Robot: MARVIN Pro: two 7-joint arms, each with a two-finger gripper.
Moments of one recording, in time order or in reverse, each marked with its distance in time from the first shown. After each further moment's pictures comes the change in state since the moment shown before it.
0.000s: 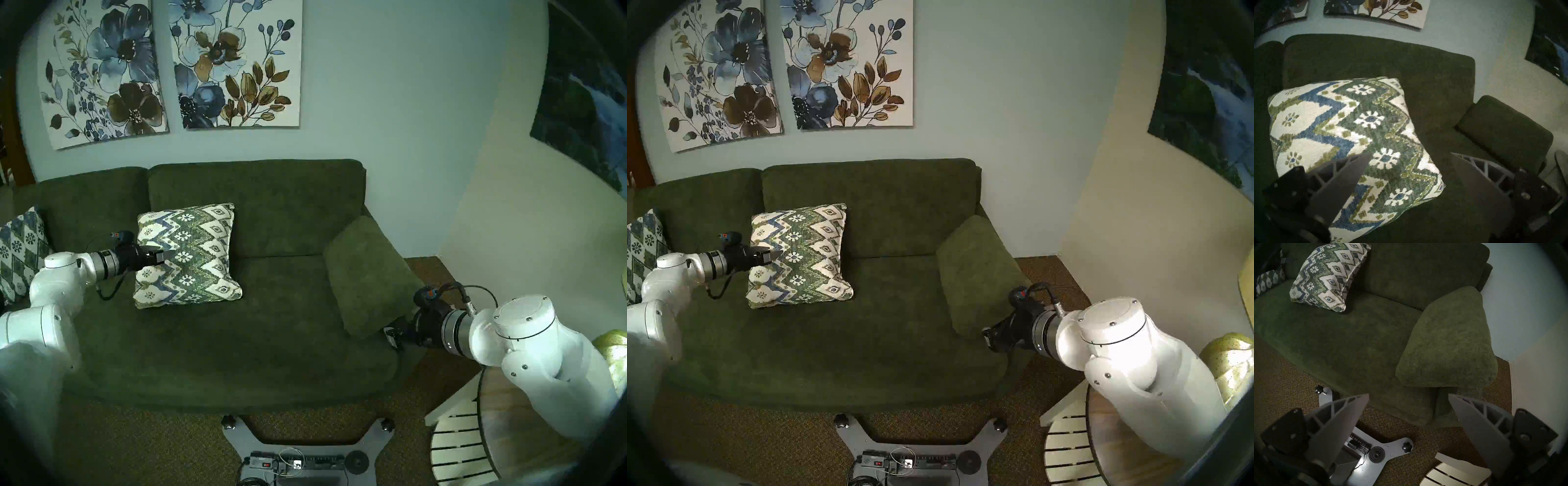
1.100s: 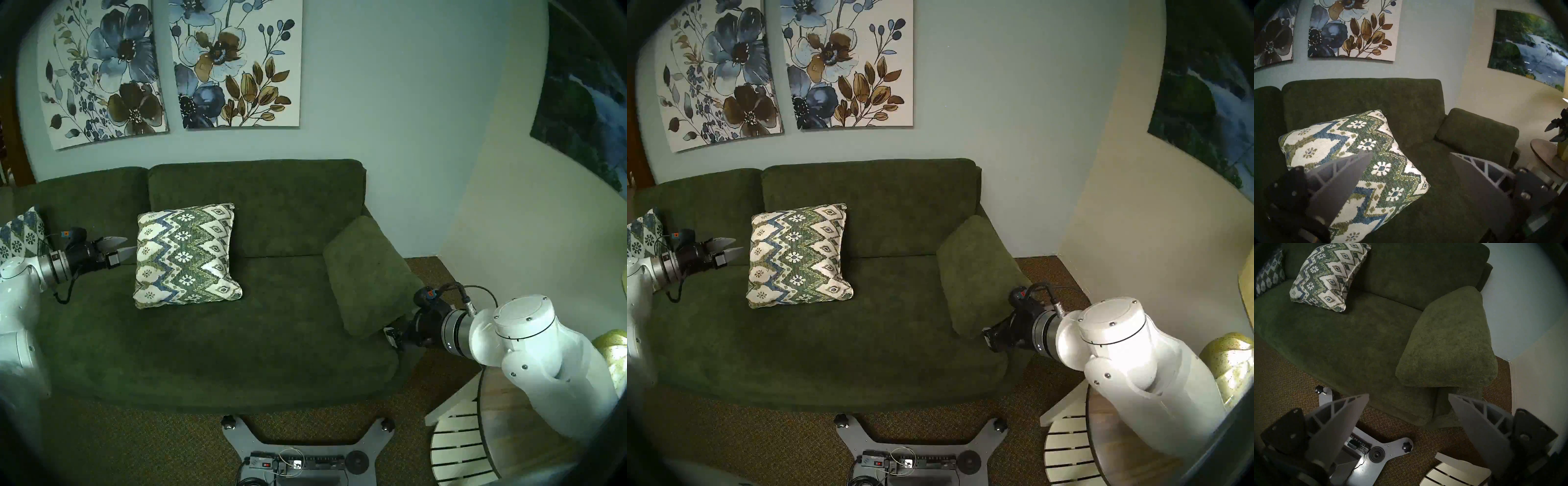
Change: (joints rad) left arm 0.240 0.158 -0.115 -0.203 -0.222 -0.035 -0.278; right arm 0.000 0.000 -0.001 0.000 0.000 0.000 0.000
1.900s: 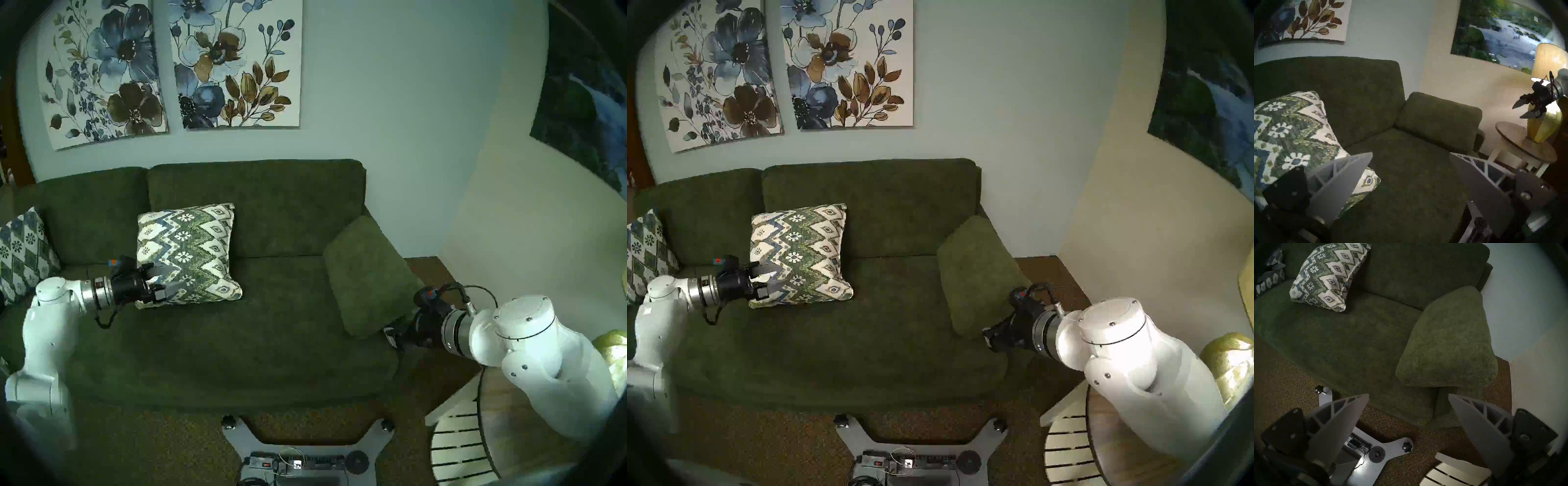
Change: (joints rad) left arm 0.277 -0.153 0.095 -0.306 -0.121 -0.004 -0.001; right arm 0.000 0.000 -0.001 0.000 0.000 0.000 0.000
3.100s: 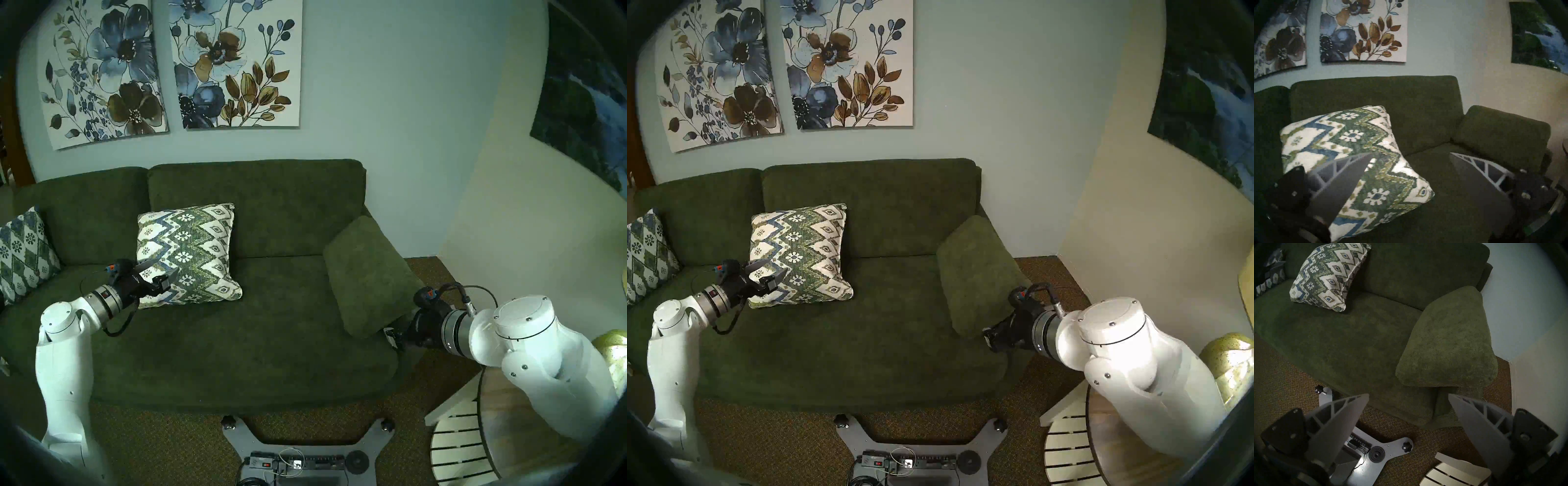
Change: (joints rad) left arm 0.271 -0.262 -0.340 -0.451 0.131 0.042 0.522; right arm 0.000 0.000 0.000 0.000 0.000 0.000 0.000
